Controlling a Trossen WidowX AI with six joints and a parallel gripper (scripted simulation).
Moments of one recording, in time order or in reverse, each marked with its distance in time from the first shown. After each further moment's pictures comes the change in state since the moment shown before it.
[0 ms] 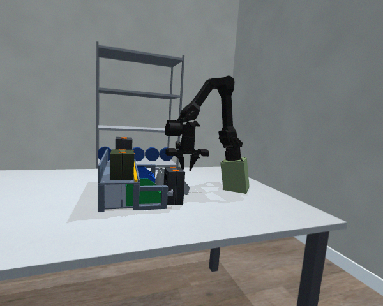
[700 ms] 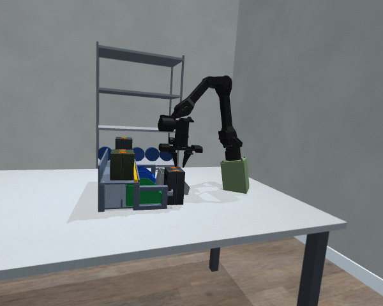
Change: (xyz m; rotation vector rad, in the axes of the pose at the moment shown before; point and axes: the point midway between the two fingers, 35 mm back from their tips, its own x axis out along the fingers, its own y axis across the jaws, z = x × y) arm -0.017 0.032 -0.001 0.001 0.002 0.017
